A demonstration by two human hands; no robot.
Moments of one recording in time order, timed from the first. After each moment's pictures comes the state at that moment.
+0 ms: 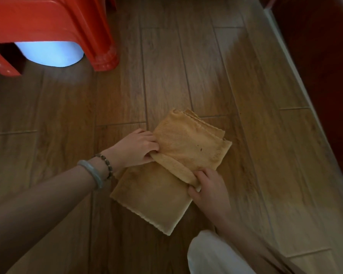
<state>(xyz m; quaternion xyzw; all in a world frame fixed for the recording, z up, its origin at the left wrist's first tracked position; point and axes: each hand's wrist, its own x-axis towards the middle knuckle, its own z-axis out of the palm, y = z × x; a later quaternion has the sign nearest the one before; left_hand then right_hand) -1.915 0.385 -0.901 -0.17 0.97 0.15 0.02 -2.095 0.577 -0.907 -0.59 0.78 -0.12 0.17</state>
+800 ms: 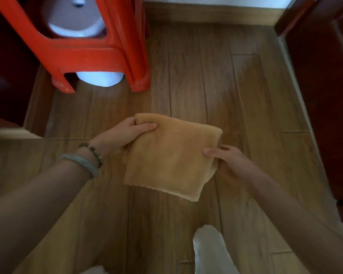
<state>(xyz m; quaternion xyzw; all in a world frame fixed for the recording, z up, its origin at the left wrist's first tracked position) -1.856 0.349 -0.722 -0.53 0.52 0.67 -0.07 -2.093 0.475 -0.713 -0.19 0.64 -0.33 0.67</state>
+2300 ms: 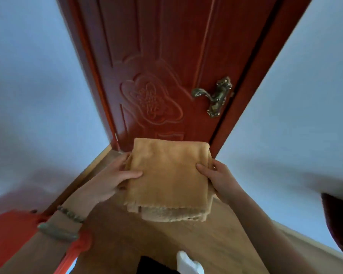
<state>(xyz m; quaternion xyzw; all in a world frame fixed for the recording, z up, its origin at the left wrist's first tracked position) -2.036 0.371 0.037 -0.14 0.63 0.74 0.16 -2.101 0.643 0.038 0.06 0.72 -0.65 0.22</state>
